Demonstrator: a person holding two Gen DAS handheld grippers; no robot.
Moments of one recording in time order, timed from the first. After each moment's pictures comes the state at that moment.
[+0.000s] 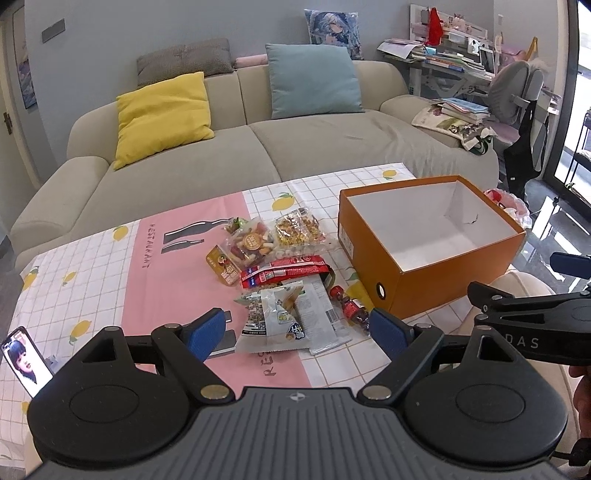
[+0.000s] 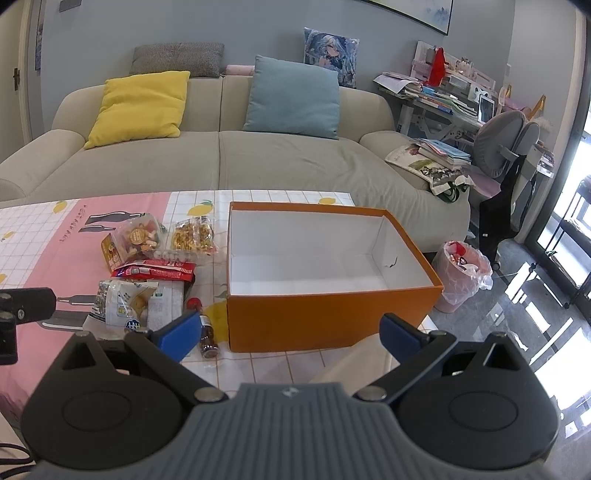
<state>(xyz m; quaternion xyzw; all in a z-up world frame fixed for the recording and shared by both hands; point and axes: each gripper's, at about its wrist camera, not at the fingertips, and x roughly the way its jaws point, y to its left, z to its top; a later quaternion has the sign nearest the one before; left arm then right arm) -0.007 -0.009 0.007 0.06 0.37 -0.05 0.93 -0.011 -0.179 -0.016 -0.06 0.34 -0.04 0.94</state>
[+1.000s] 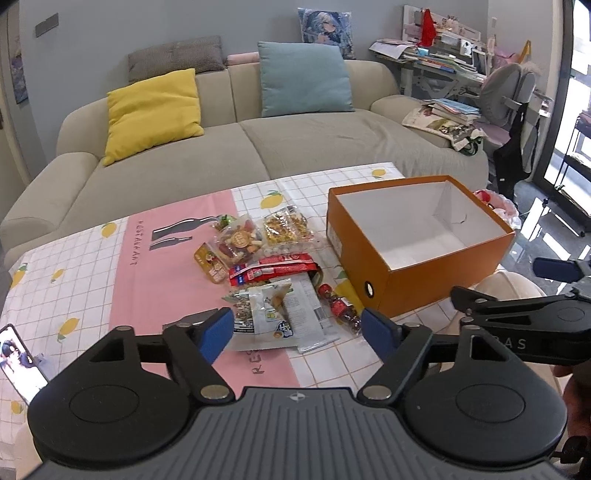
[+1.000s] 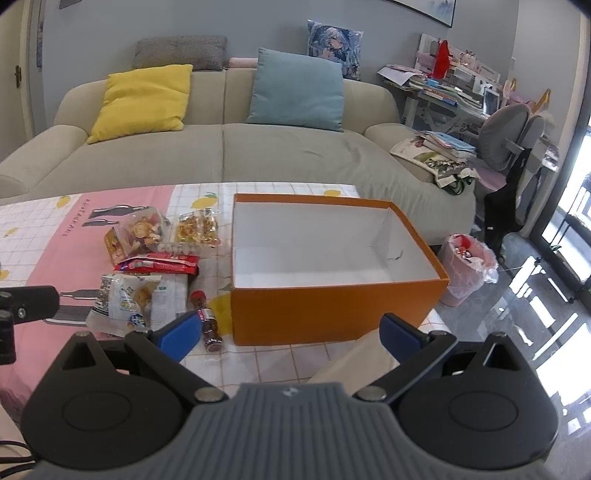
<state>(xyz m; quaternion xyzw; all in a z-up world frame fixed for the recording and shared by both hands) -0.012 -0.011 0.001 0.05 0.37 -0.07 0.93 -0.006 -0.180 -0.017 -0.05 0.36 -0.02 0.93</state>
